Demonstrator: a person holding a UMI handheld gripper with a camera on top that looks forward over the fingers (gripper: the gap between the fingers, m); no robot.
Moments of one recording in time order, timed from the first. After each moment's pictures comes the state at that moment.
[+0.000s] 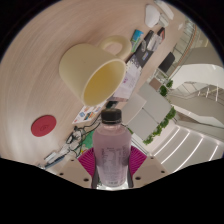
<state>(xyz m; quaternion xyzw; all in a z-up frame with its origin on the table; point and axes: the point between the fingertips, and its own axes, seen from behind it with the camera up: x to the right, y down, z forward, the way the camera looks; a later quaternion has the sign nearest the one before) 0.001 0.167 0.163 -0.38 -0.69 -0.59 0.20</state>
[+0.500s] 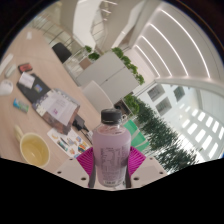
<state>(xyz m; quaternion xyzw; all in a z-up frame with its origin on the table) 0.022 0.168 0.210 -0.72 -0.26 -0.37 0.54</state>
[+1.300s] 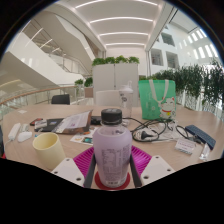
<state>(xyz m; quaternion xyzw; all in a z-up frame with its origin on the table) 0.074 0.149 0.058 -0.80 -0.07 0.06 0.60</state>
